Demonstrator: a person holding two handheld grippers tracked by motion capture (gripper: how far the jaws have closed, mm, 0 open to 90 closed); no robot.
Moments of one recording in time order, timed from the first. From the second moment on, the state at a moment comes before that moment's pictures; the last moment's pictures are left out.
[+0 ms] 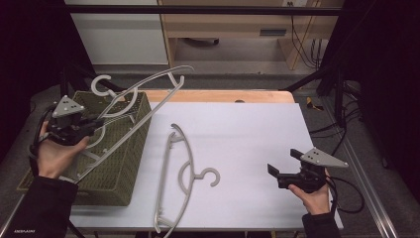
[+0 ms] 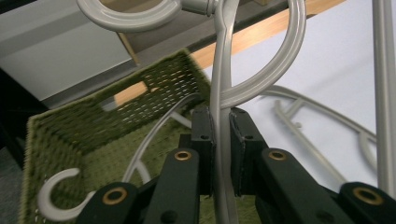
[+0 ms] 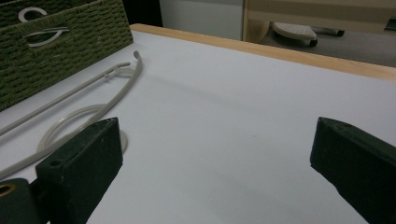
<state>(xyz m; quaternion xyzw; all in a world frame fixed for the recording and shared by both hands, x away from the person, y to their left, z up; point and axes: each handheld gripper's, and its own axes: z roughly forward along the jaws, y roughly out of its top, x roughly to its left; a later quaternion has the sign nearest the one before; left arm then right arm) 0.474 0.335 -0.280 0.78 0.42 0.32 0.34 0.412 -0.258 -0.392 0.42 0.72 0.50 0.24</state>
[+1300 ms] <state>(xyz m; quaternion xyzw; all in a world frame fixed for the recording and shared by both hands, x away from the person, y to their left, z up) 0.480 0.434 -0.327 0.76 0.48 0.35 0.28 0.415 -0.256 -0.395 0.42 0.72 0.49 0.23</state>
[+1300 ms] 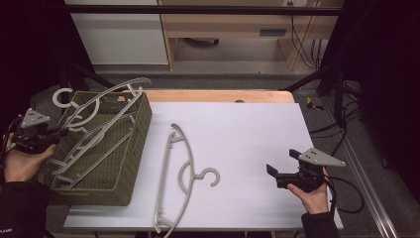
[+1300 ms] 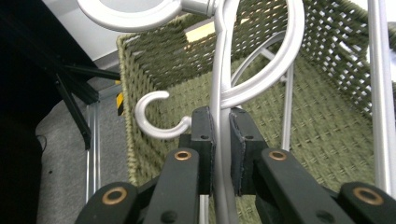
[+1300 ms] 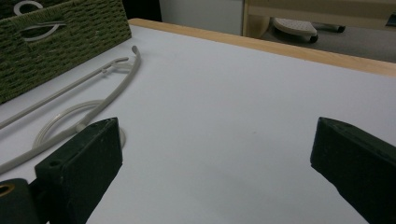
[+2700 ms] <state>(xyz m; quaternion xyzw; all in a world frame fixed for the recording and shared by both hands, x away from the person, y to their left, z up) 0.489 0.445 -0.365 0.78 0.47 0.36 0.17 0.415 -0.255 -0.395 0.42 0.73 0.49 0.23</state>
